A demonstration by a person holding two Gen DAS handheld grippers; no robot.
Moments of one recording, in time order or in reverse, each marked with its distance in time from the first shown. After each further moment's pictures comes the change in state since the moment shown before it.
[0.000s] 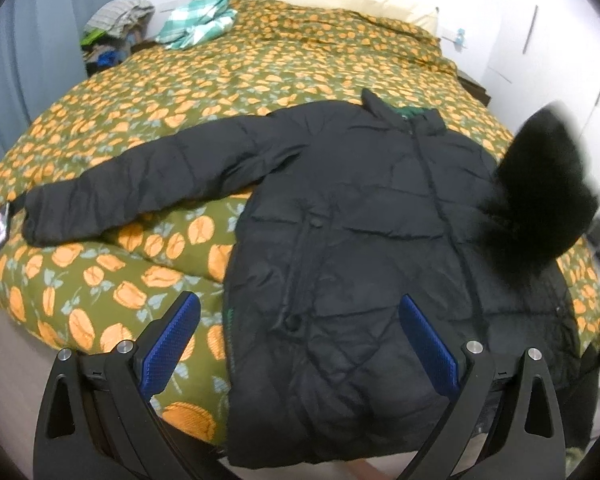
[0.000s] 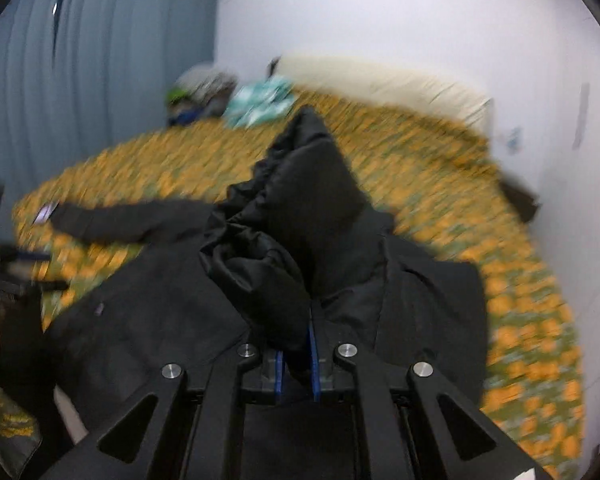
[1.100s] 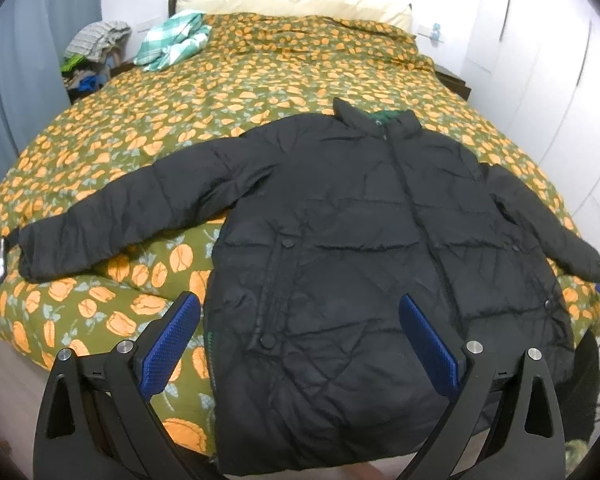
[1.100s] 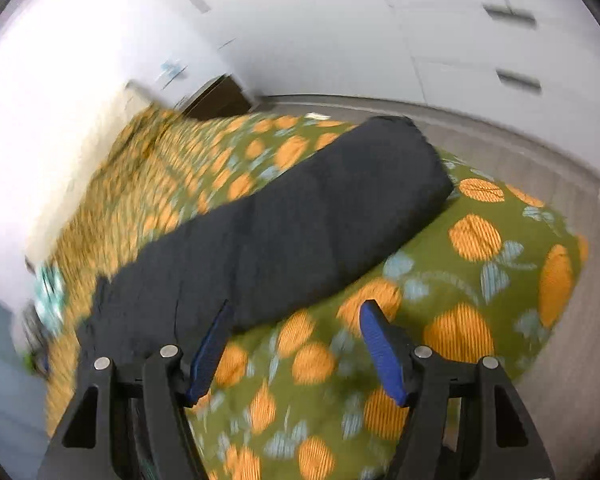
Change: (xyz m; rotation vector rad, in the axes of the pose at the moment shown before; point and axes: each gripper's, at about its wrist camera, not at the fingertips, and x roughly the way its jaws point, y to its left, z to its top) left arm -0.011 -0.030 0.016 0.098 -0.032 -0.025; right arm -0.144 -0.324 -0.289 1.377 -0.103 -0.423
